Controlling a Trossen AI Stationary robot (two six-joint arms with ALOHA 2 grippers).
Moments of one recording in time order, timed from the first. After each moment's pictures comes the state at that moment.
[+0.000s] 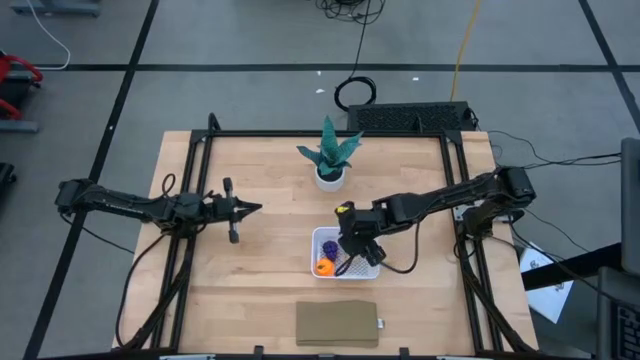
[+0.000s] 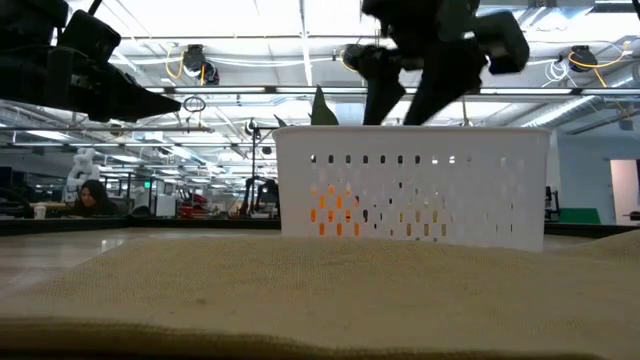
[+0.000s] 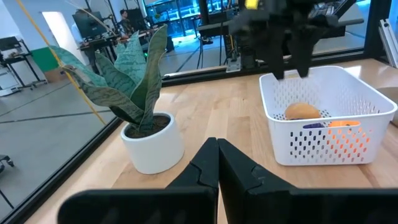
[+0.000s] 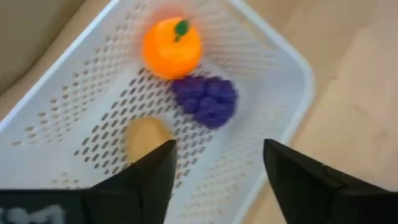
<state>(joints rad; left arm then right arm) -0.10 0.47 0.04 0.35 -0.27 0.17 0.17 1.66 1.23 -0.65 0.00 -0.49</state>
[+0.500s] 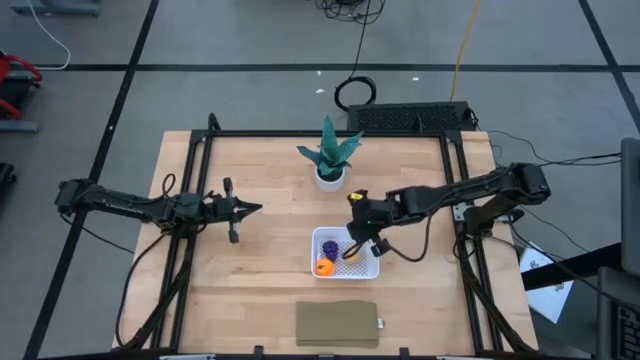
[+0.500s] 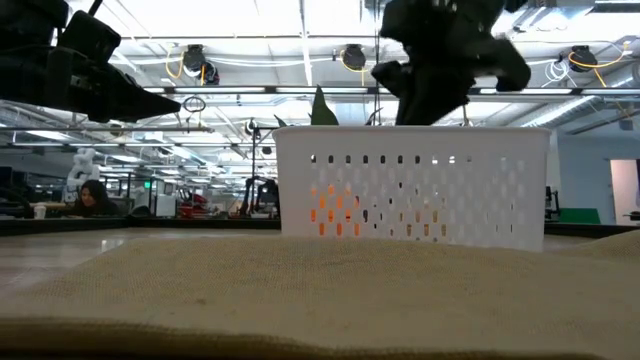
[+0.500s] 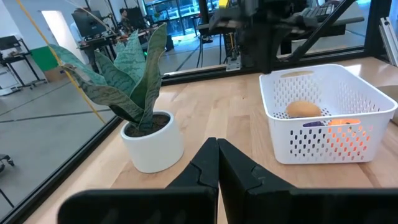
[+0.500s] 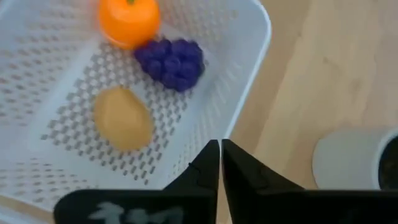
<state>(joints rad) -0.10 0.47 0.04 0.34 -0.27 0.17 0.11 1.53 1.08 -0.57 0.06 -0.43</state>
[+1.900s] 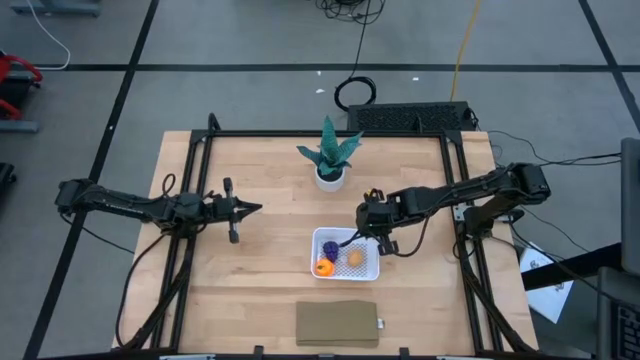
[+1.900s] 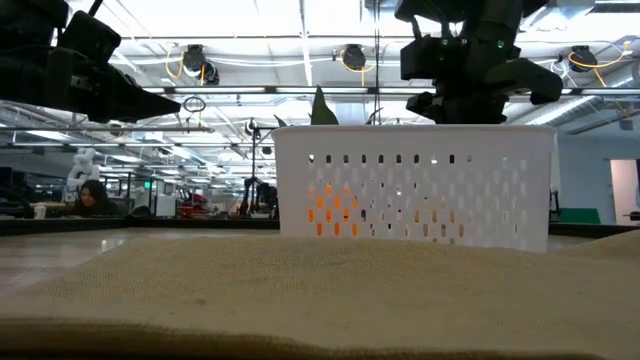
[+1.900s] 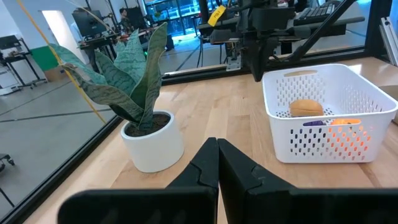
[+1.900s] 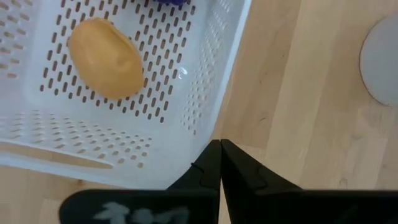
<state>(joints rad) -0.10 0.47 0.04 0.34 -0.27 0.17 0.10 1.53 1.03 -0.75 0.10 -0.16</state>
